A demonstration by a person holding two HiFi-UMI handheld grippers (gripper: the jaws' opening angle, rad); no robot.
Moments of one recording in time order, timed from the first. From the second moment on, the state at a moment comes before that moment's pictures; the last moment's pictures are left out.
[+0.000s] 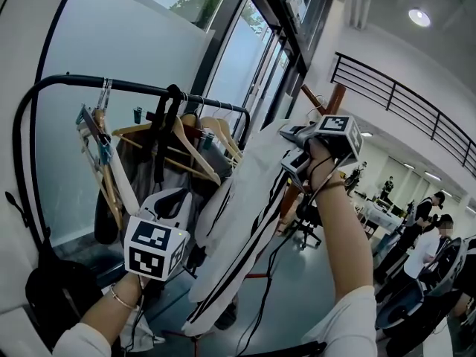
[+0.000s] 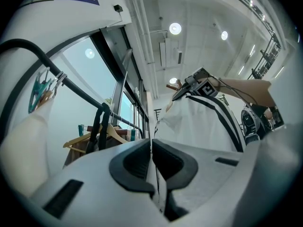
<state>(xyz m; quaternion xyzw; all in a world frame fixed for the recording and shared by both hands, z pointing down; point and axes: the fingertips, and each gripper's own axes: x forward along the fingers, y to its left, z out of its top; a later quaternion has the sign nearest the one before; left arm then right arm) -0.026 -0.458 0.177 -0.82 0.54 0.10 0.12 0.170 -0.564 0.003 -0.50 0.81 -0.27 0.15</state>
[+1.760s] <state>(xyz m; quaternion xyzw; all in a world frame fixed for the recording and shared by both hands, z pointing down) 0.058 -0.464 0.196 -0.87 0.47 0.10 0.11 0.196 -0.522 0.007 -0.55 0.83 -0.10 0.07</state>
